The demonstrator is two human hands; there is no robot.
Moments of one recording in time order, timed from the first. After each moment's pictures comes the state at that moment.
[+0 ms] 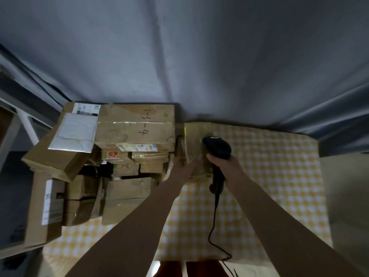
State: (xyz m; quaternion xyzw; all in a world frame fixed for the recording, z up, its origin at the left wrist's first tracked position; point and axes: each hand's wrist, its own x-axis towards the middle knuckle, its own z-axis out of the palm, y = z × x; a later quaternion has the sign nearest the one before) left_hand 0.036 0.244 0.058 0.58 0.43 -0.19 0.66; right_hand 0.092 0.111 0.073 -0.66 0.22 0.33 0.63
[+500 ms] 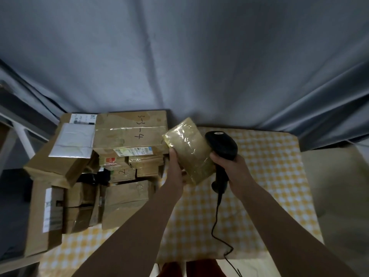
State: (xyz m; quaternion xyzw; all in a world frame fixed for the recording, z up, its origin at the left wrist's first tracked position) left_hand 0.009 0.226 0.093 0.46 0.42 -0.09 0.78; right_hand 0.048 0.084 0.138 -0.65 0.16 0.24 0.71
